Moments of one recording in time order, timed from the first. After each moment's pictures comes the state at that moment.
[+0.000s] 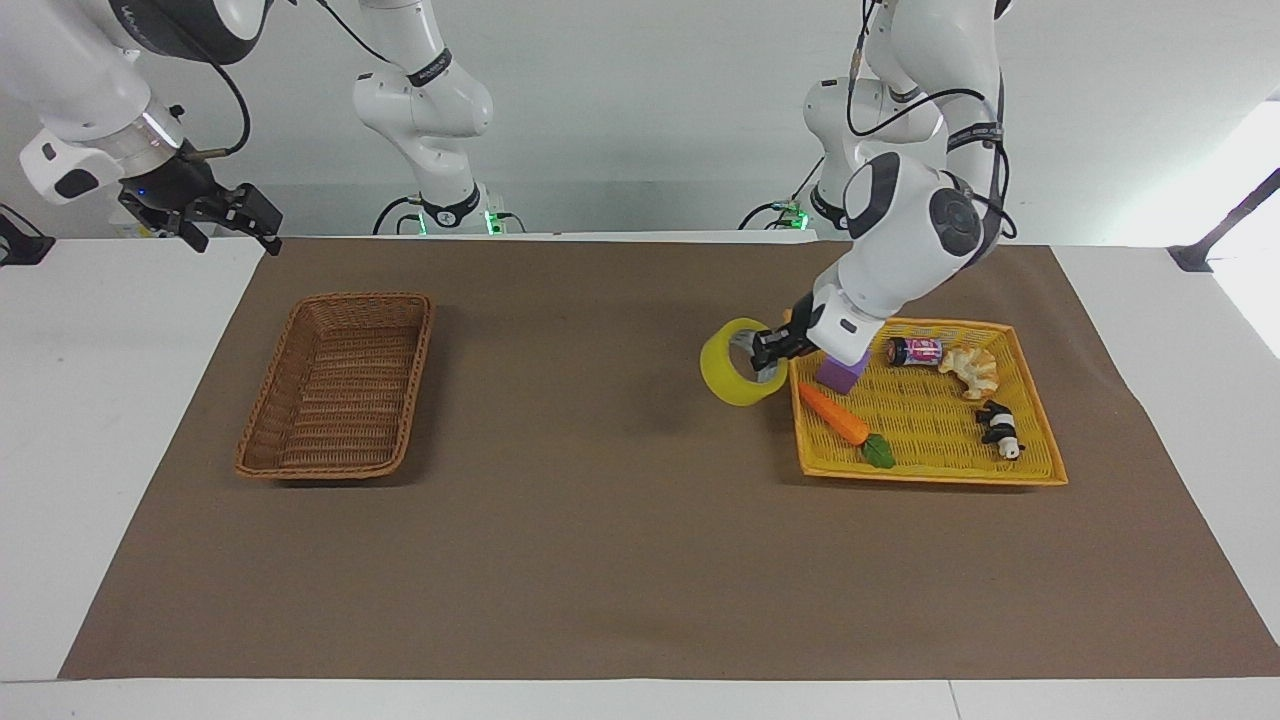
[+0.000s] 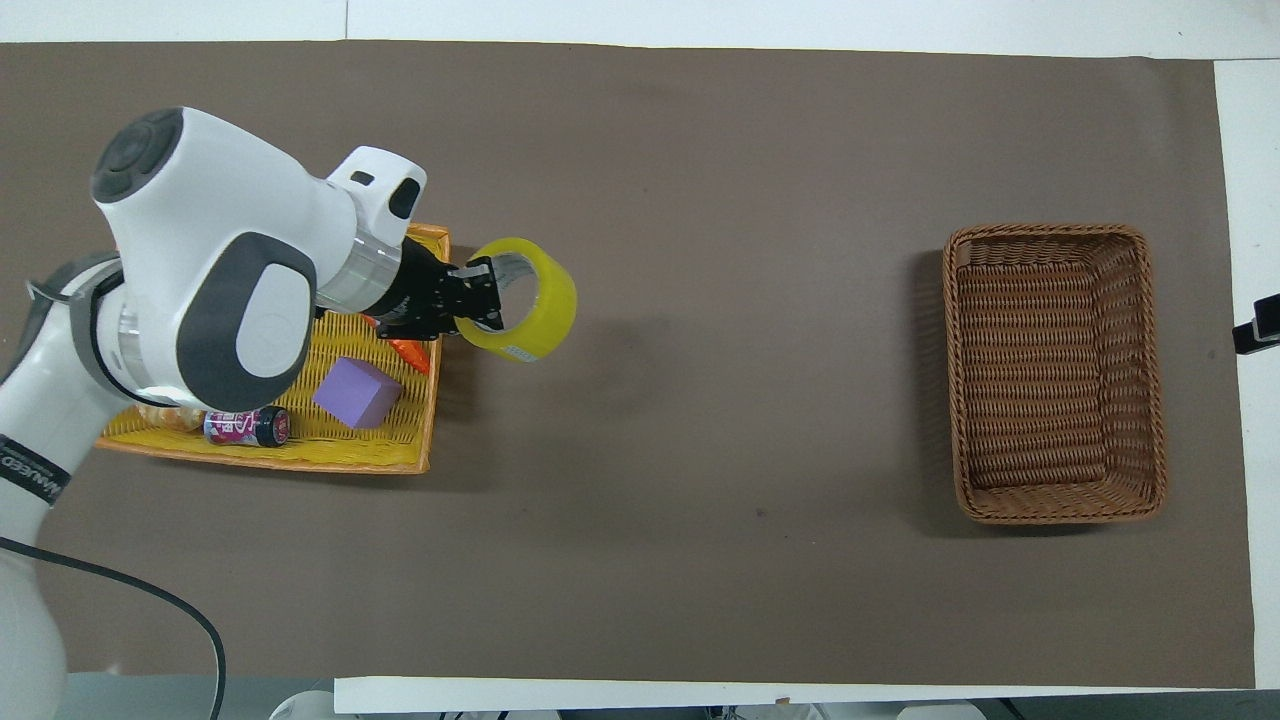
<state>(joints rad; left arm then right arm) -0.31 0.15 -0.20 -1.86 -0.46 1.98 -0.53 -0.14 -0.04 -0.08 -1.61 0.00 1.41 -0.13</state>
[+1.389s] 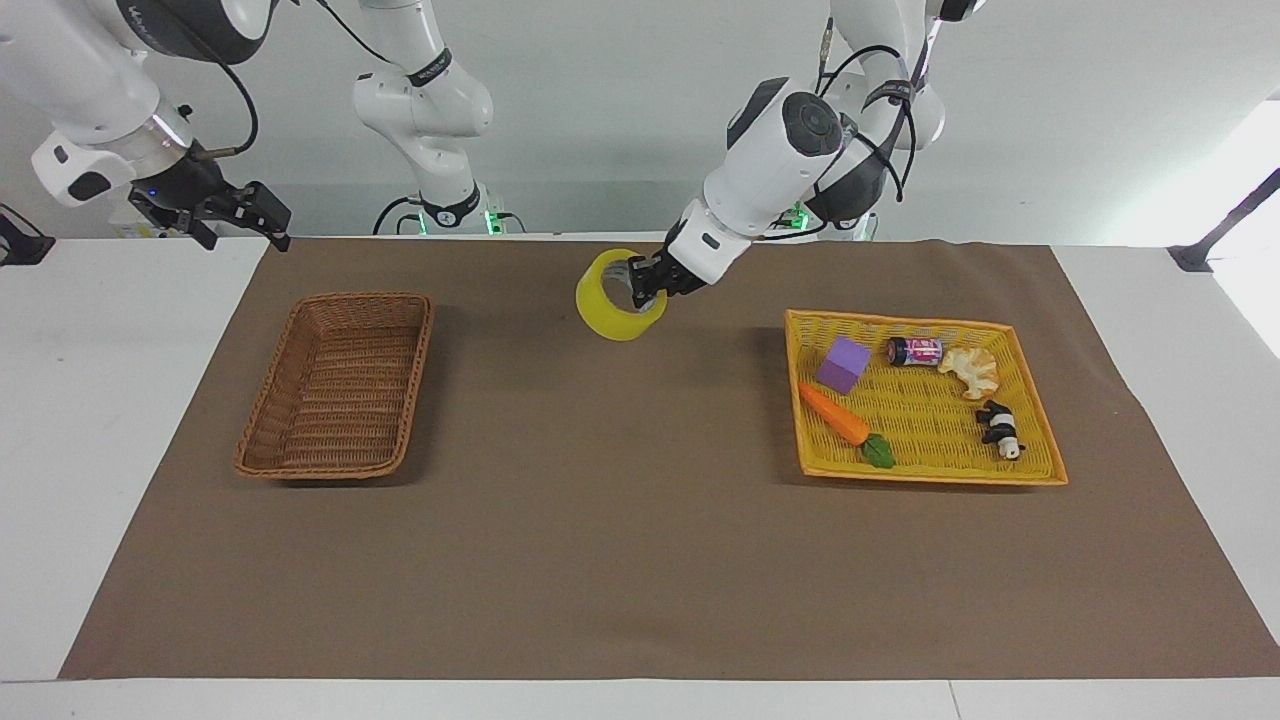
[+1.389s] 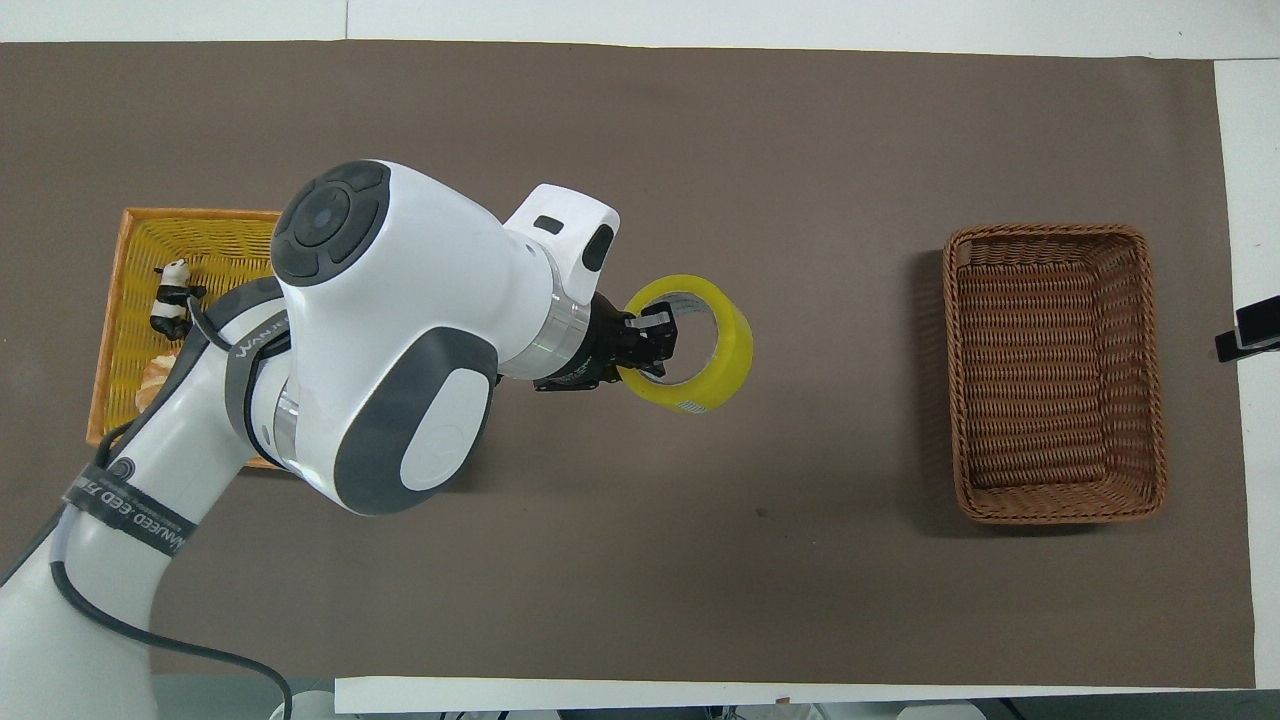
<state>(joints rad) -0.53 0.14 -0.19 -1.74 -0.46 2.01 -0.73 -0.13 -0.04 -0.06 -1.61 0.08 1.38 -0.14</state>
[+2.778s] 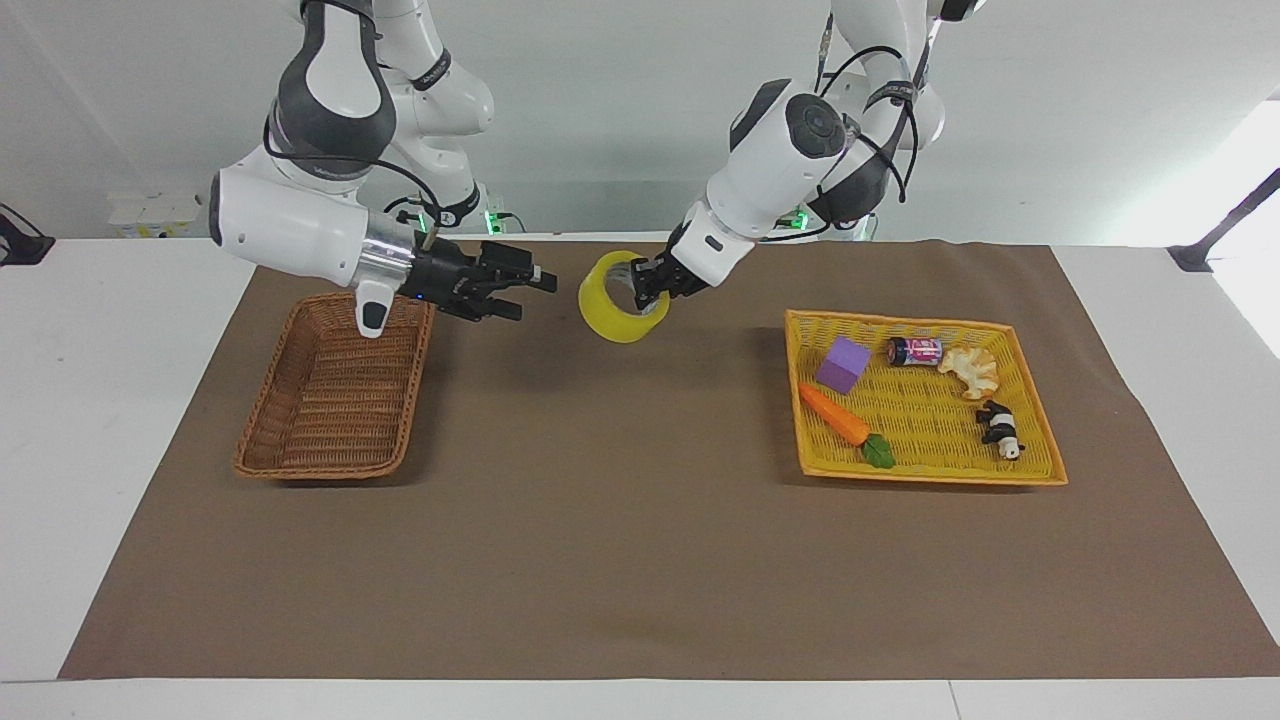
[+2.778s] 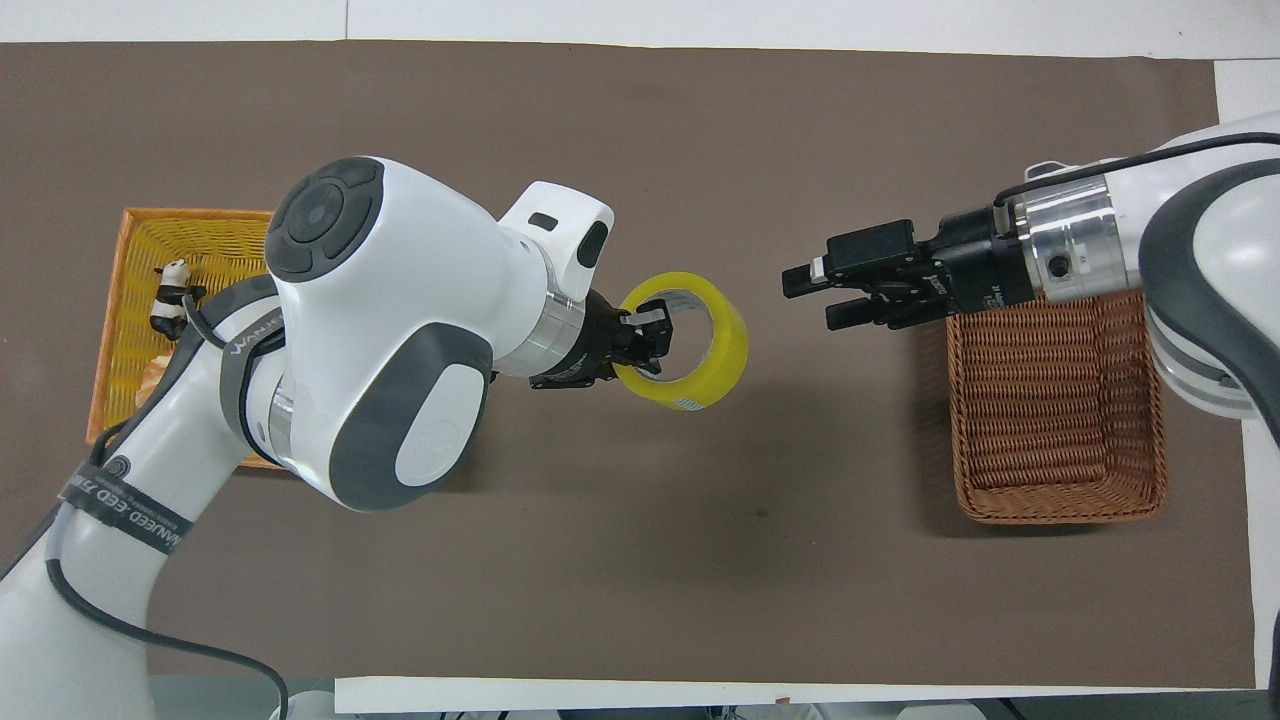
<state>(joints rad) -0.53 0.14 -0.18 -1.74 -0.46 2.00 -0.73 0.01 0.06 0.10 -1.91 1.01 1.75 -0.08</state>
